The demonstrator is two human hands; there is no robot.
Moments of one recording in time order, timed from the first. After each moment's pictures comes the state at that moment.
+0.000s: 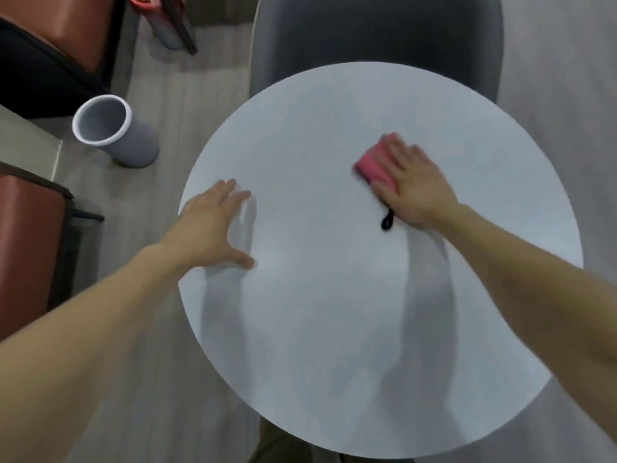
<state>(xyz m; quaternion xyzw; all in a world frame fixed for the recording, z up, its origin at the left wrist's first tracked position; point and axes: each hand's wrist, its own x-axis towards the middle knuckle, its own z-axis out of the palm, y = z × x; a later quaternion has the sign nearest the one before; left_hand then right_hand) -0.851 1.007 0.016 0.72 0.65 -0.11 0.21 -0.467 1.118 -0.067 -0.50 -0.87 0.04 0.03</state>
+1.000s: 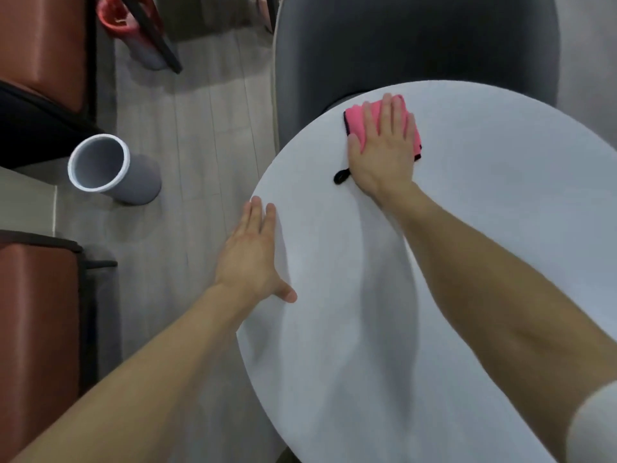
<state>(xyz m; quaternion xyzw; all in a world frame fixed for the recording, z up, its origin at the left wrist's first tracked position) -0.893 1.091 -0.003 0.69 0.66 -0.15 0.25 -0.661 1.232 -0.064 -0.71 -0.70 0.05 0.06</state>
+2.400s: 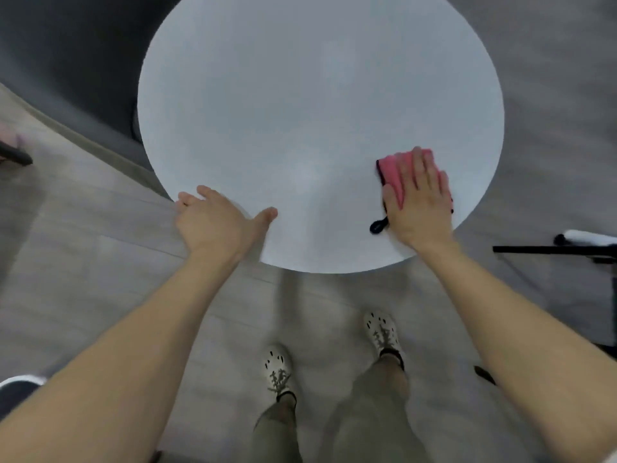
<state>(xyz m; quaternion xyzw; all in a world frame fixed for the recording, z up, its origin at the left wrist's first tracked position) -0.934 1.116 -0.020 0.88 0.43 -0.21 0.06 -0.789 0.828 -0.072 -0.98 -0.18 -0.01 0.05</state>
